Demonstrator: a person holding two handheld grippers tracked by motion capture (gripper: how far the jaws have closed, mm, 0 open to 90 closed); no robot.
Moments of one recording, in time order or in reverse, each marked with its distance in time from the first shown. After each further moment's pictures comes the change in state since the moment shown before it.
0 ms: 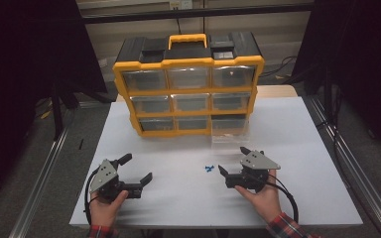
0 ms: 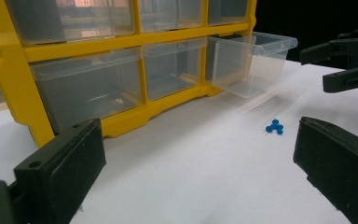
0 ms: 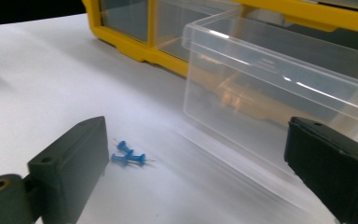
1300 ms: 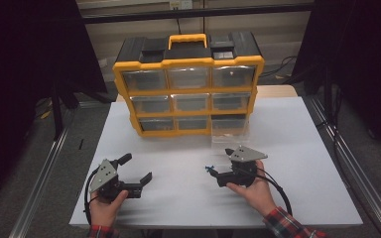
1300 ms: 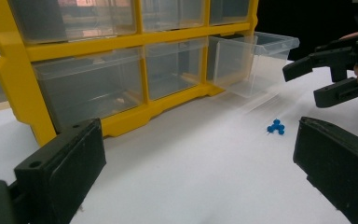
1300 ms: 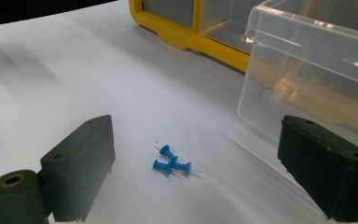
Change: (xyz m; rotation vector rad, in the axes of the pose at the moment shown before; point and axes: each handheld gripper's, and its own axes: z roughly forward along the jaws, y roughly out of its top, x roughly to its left) left arm -0.001 0.001 0.002 -0.004 -0.005 -0.006; right arm 0.005 0.007 0.027 0.087 0.174 0.036
